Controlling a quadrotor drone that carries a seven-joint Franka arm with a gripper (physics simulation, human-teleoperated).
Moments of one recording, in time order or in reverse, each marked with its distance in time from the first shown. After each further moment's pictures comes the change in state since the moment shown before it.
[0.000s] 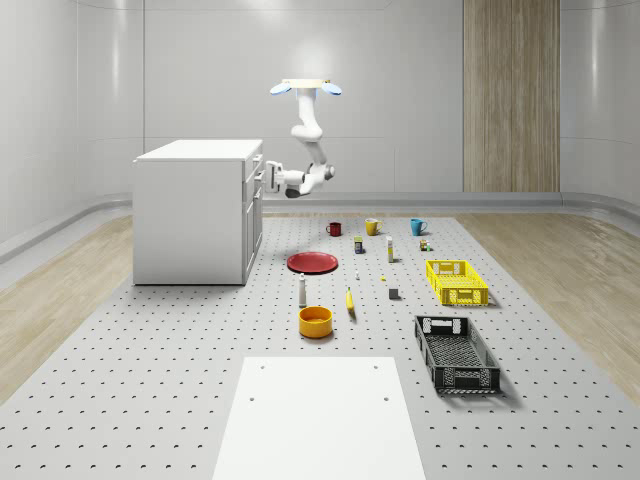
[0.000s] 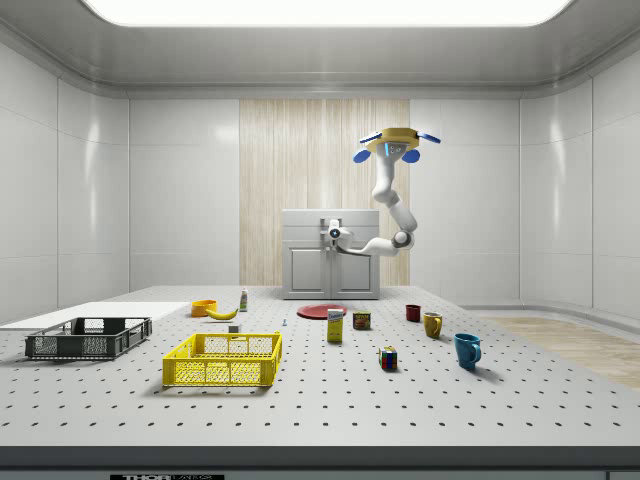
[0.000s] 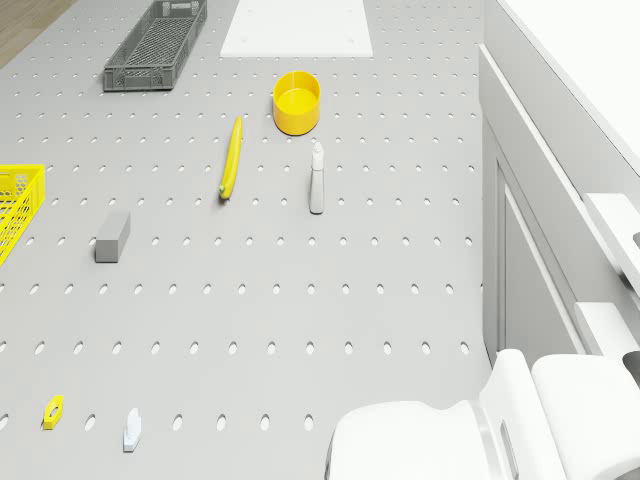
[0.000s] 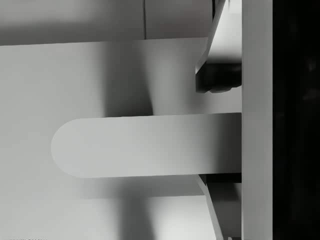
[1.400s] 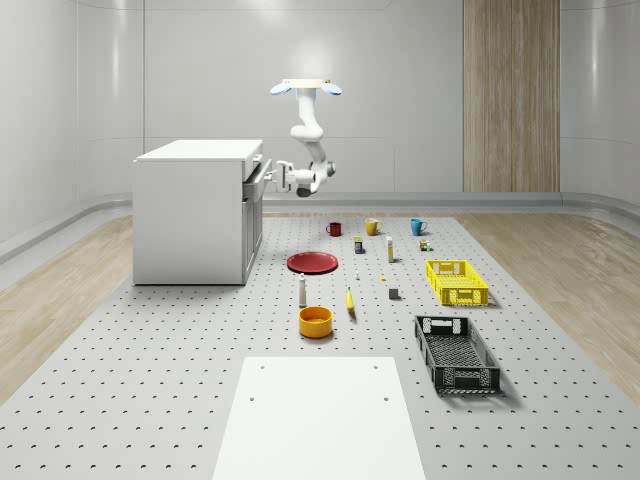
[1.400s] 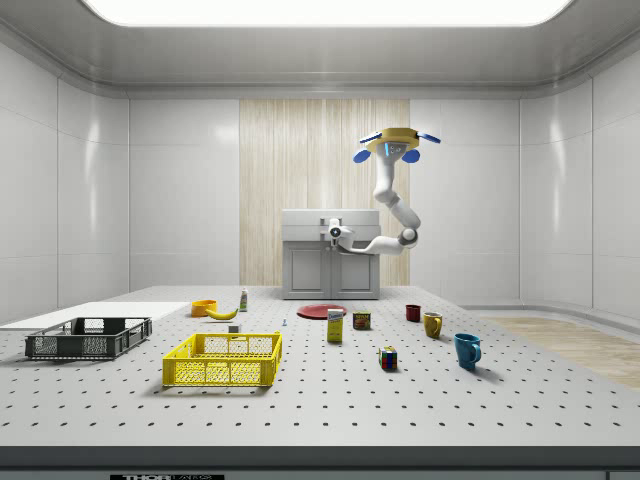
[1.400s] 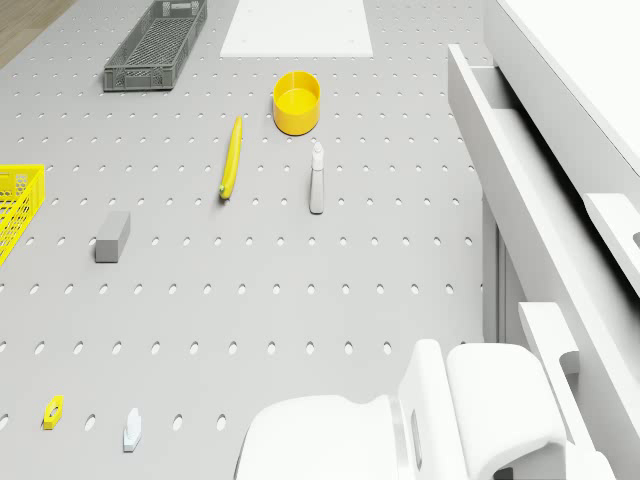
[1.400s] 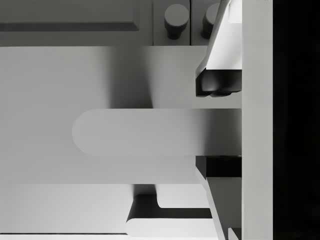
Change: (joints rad) arm -0.111 -0.074 -0.108 -0.048 -0.122 -0.154 -0.004
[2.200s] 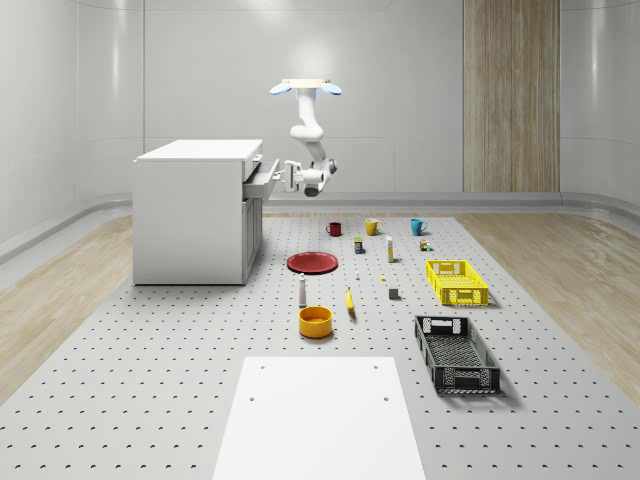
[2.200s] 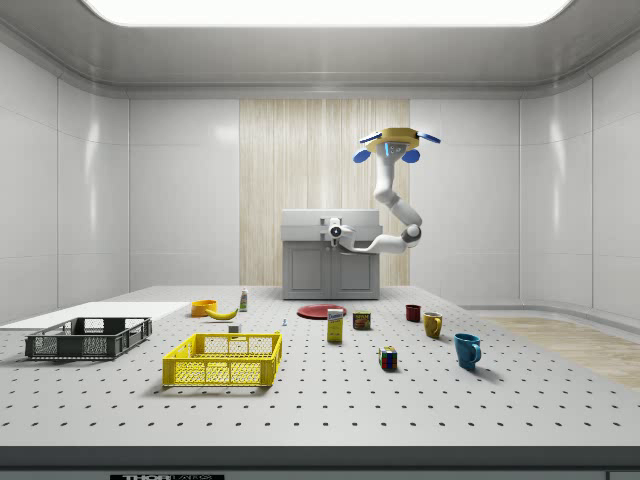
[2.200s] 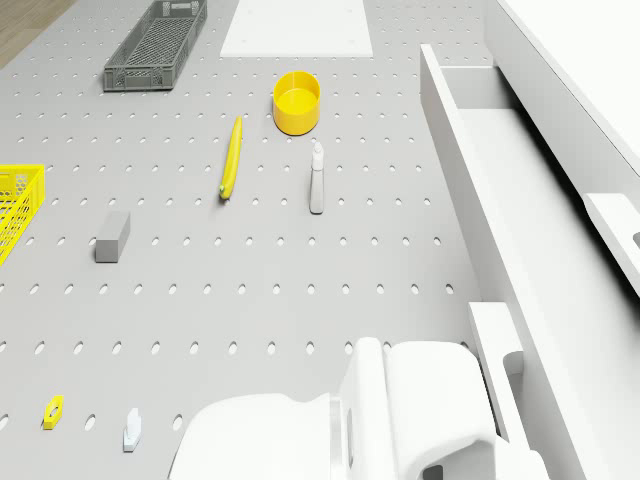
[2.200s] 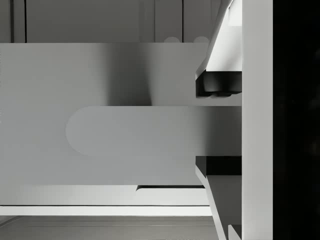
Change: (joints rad) arm -0.023 -0.041 -0.118 0.000 -0.118 -0.082 0.019
